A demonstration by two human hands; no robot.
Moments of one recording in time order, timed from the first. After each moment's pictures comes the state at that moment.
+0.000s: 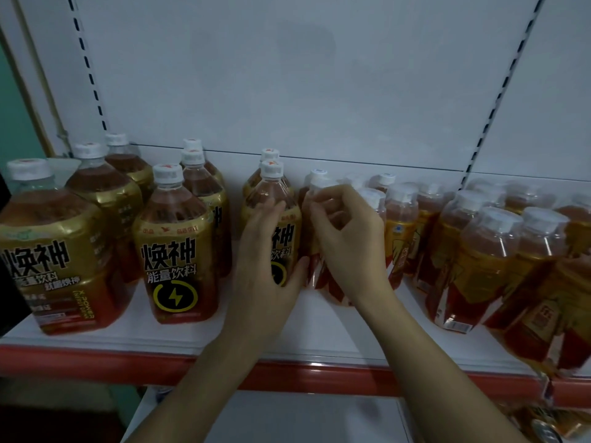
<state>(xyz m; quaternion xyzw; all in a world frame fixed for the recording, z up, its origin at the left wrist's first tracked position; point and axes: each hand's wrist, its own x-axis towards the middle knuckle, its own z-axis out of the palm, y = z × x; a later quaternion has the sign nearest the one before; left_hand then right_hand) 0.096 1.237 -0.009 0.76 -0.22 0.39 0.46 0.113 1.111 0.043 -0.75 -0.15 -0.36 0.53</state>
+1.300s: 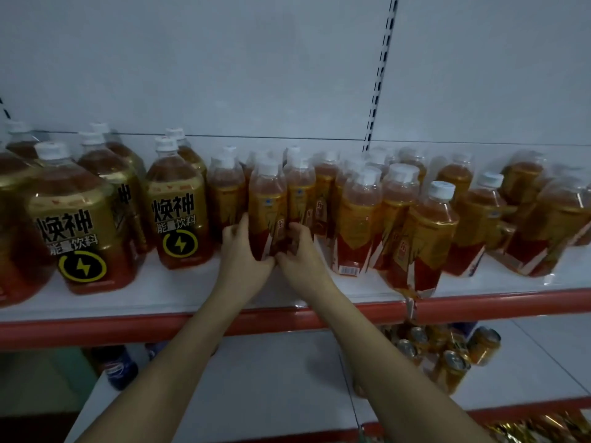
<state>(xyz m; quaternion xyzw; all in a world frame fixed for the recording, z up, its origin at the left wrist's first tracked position) 0.099 1.134 -0.044 0.86 -0.09 0.15 0.48 0.079 1.009 -0.045 -0.81 -0.04 -0.11 0.57</state>
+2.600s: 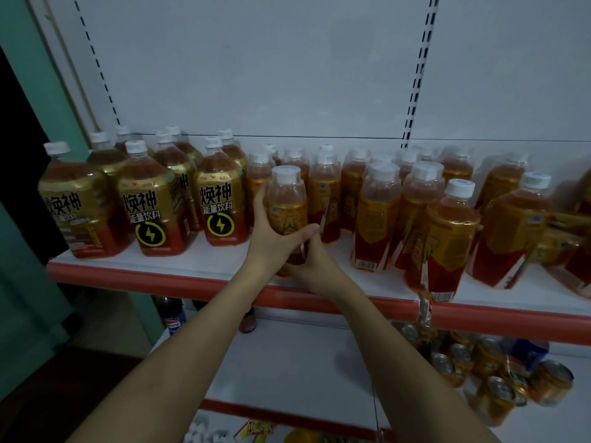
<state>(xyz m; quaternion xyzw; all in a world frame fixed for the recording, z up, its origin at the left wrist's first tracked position) 0.067 1.106 -0.024 0.74 -0.10 0.24 0.62 0.084 0.990 -0.067 -0.77 -0.22 0.00 0.60</state>
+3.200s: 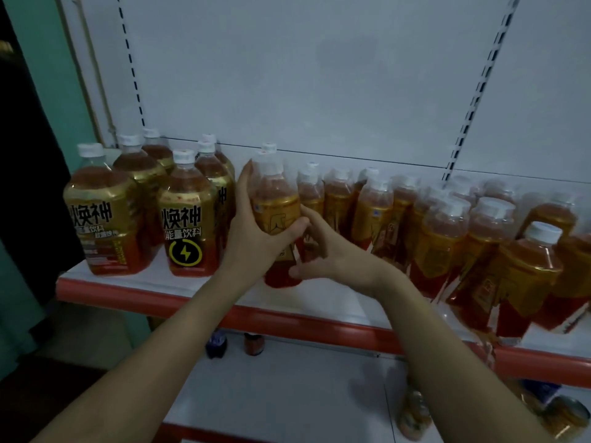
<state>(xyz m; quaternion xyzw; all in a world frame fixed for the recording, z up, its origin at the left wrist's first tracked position) 0.063 1.219 0.020 0.74 -0.18 0.31 0.57 0.075 1.046 0.029 -0.77 -0.31 0.14 0.54</state>
